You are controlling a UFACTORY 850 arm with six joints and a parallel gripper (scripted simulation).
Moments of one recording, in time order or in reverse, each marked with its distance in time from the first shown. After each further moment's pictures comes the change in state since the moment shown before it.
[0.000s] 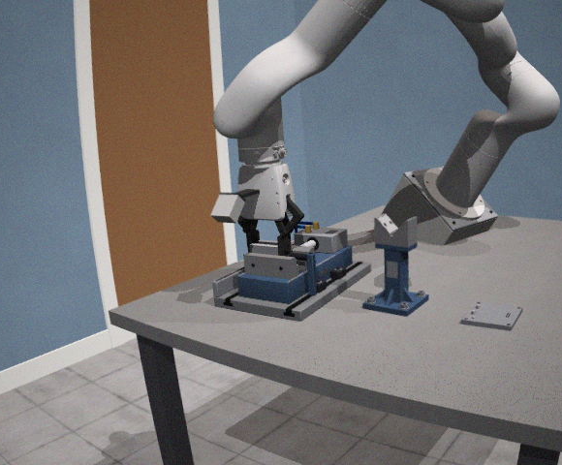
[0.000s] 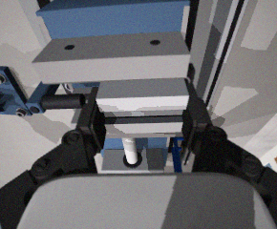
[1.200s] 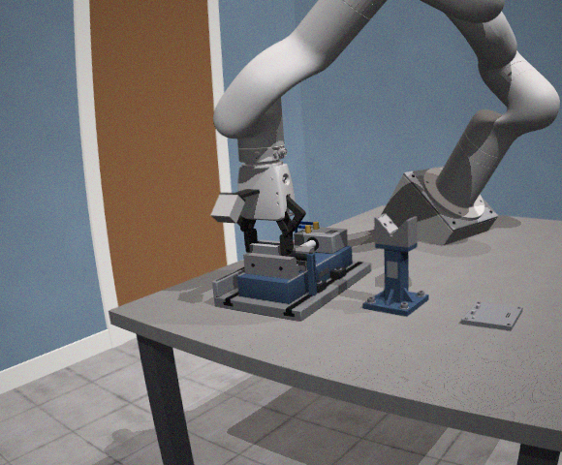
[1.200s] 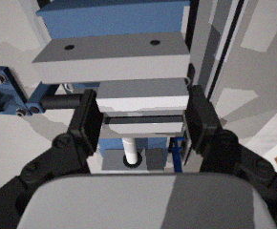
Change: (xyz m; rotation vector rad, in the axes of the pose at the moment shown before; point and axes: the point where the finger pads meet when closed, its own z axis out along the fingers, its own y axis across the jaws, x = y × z) arm 0.000 0.000 0.000 0.000 0.000 0.000
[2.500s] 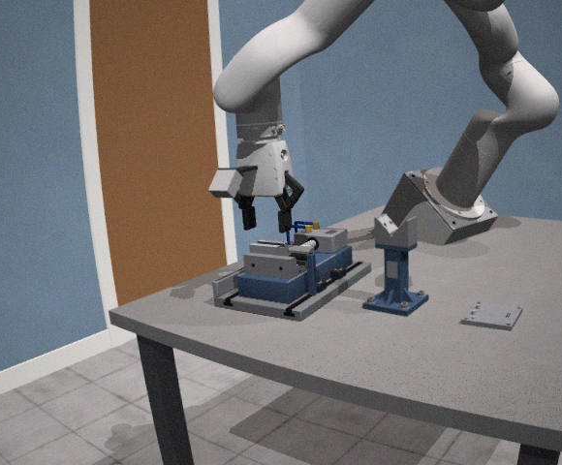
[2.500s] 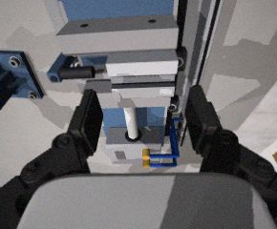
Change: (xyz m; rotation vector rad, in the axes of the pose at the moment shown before) arm 0.000 0.000 -0.043 0.000 0.000 0.000
